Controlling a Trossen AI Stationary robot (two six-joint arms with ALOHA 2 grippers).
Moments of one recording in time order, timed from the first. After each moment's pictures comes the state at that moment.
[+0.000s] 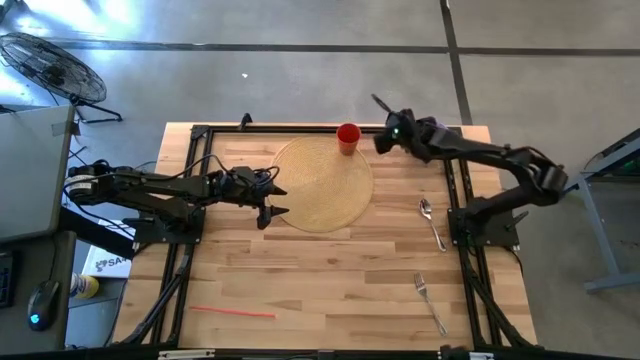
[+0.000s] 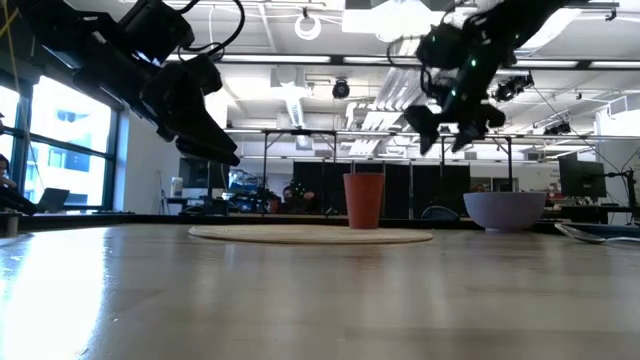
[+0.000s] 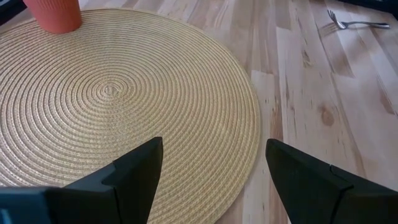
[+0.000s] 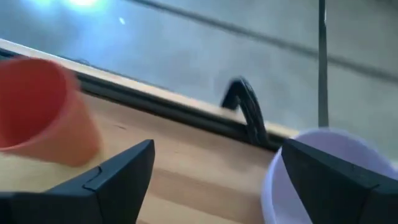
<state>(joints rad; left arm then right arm) 0.19 1.12 0.42 0.19 0.09 -0.12 -0.63 1.38 0.92 -0.40 0.54 0.44</state>
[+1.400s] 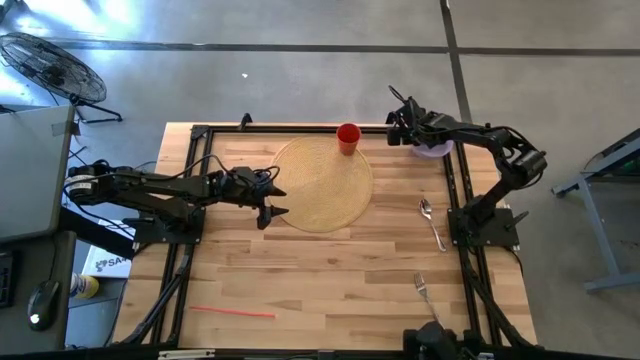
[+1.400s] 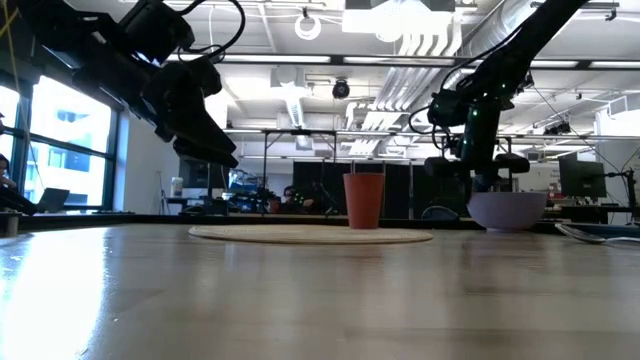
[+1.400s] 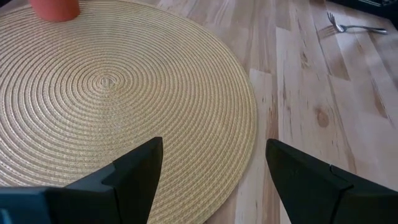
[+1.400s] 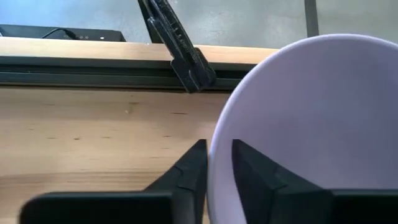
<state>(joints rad) 0.19 1.12 0.42 0.18 0.09 -0.16 -0.92 1.60 0.92 -0.45 0.33 0.57</state>
